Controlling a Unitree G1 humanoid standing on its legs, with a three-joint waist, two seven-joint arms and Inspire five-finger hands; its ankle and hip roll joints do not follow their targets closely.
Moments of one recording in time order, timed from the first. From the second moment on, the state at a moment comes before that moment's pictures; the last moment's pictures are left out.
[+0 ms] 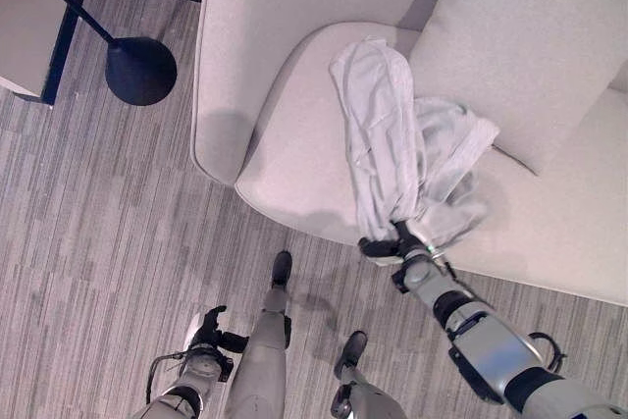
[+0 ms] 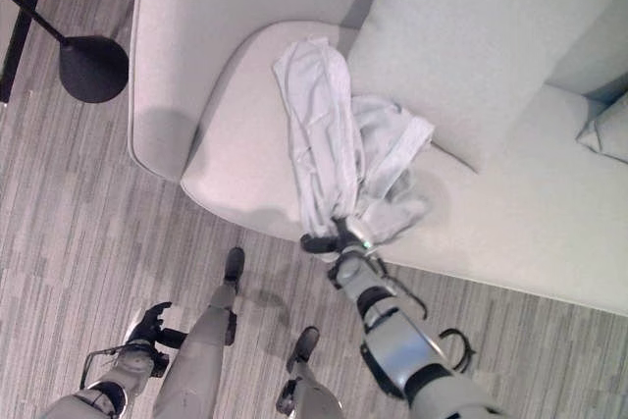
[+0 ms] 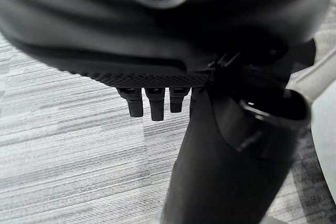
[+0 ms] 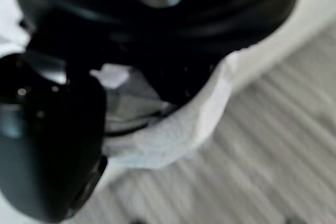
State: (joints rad) left arm -0.32 0.28 -0.36 1.33 -0.12 -0.17 0.29; right arm -0.74 -0.14 0.52 1.33 0.03 -0.02 -0.26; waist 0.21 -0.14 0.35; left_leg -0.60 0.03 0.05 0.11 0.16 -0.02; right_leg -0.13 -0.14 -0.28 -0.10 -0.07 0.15
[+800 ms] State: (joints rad) left arm -0.22 0.26 -0.31 1.34 -0.07 -0.13 0.32; right arm -0.50 -0.08 0.29 0.60 1.19 -0.22 -0.10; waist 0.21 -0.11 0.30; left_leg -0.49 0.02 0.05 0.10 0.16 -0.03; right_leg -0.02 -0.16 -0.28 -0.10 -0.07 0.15
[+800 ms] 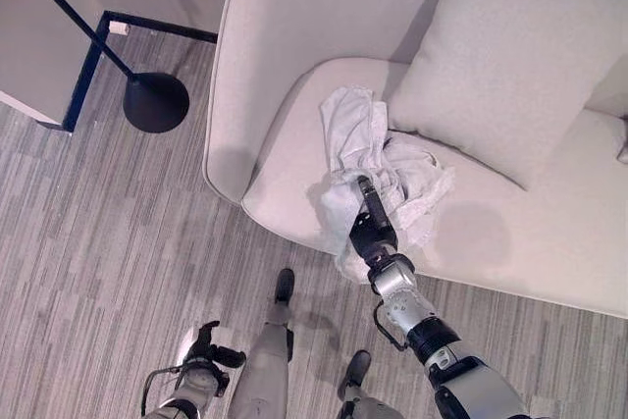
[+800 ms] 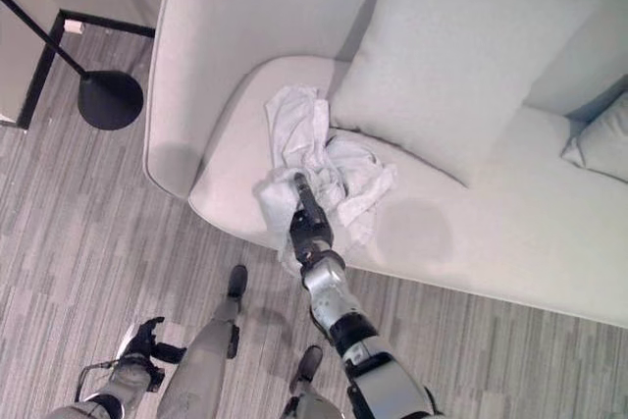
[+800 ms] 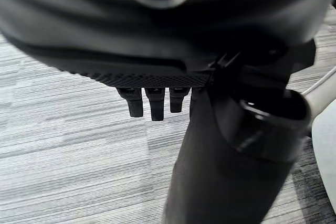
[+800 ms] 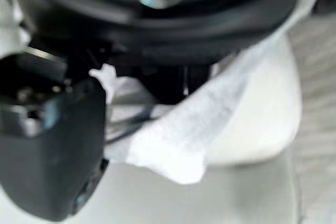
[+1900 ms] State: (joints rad) left arm 0.04 0.29 -0.21 0.26 -0.19 -0.12 0.34; right arm -0.41 -0.34 0.23 -0.08 1.04 -0.27 -0.16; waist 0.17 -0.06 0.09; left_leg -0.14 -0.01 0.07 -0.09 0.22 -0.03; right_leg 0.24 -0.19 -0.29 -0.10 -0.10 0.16
